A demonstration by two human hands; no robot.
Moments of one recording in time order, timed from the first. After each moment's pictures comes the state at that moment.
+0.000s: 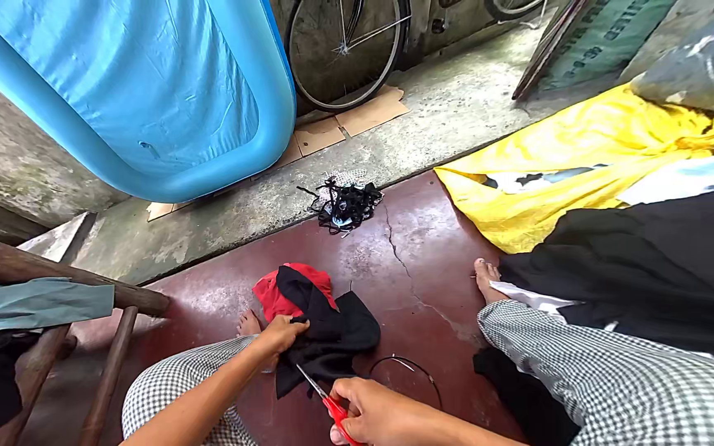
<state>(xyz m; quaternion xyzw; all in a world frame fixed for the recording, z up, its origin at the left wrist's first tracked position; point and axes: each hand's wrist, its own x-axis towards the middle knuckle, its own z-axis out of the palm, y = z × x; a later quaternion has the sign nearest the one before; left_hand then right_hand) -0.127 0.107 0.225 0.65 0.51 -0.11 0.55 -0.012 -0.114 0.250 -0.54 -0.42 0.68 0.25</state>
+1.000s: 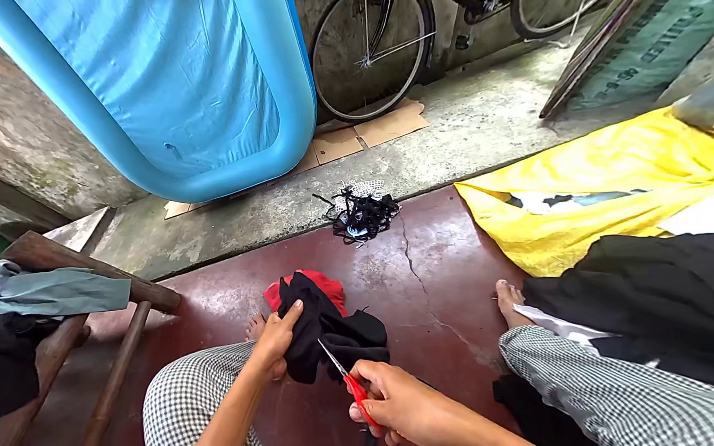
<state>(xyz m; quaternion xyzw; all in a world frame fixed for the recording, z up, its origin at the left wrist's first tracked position) -0.132 0.102 0.267 0.51 0.52 0.17 0.66 0.016 -0.098 0.267 -0.58 -0.41 0.64 0.28</state>
